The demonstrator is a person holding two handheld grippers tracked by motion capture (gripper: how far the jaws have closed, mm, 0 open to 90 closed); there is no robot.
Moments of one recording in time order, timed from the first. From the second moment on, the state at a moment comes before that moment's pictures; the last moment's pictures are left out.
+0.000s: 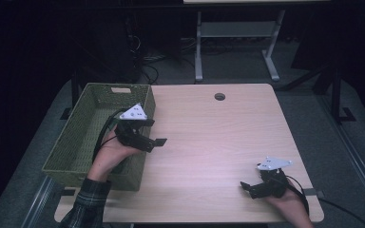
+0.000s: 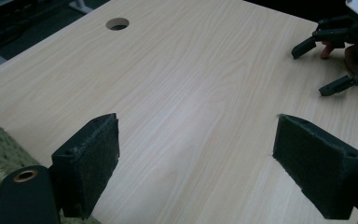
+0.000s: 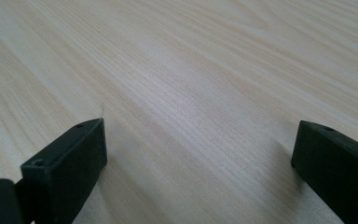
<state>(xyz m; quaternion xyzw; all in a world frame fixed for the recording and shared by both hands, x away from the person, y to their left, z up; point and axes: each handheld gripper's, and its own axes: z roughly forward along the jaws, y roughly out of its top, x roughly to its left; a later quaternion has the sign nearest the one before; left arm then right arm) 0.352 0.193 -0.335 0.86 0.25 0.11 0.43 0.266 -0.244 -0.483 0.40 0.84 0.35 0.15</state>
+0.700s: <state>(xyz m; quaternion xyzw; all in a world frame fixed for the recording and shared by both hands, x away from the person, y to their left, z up) 0.358 0.248 -0.328 0.84 0.30 0.13 0.44 0.266 -0.244 -0.483 0.40 0.84 0.35 0.15</state>
